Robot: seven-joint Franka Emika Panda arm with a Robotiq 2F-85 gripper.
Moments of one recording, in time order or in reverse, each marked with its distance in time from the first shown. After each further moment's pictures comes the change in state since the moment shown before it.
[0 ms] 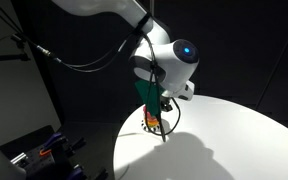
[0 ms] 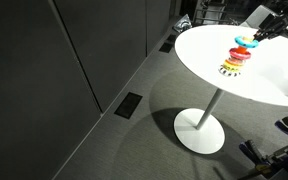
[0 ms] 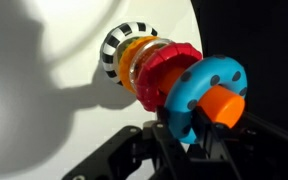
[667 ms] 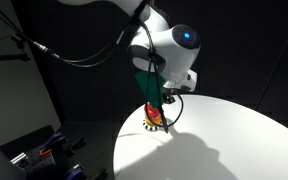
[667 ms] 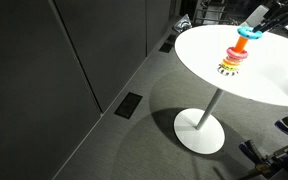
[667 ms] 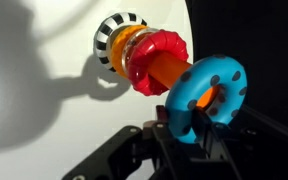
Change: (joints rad) arm 0.000 -0.062 -0.002 -0.003 0.000 0.000 0.002
